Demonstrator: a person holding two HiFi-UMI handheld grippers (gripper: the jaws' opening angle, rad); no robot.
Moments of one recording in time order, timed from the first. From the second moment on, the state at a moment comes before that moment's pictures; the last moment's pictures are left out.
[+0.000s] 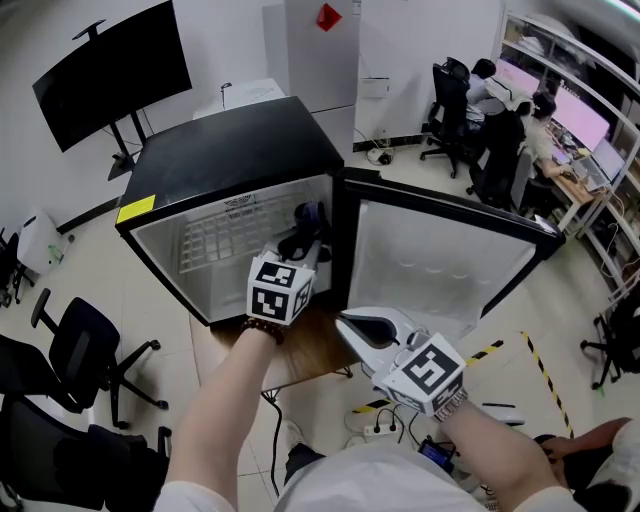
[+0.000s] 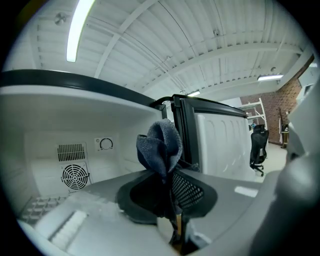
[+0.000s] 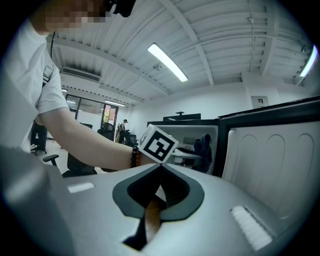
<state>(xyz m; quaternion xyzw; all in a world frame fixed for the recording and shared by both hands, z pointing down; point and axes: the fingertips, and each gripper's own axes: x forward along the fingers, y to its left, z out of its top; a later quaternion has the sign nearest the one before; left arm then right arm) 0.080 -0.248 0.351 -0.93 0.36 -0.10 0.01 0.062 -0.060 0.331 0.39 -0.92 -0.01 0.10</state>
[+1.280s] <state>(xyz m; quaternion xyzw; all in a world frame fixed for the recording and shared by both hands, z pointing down) -0.052 -0.088 0.355 -0.99 0.09 -0.05 -0.09 -0.044 -0.092 0.353 0.08 -0.98 0.12 0.12</state>
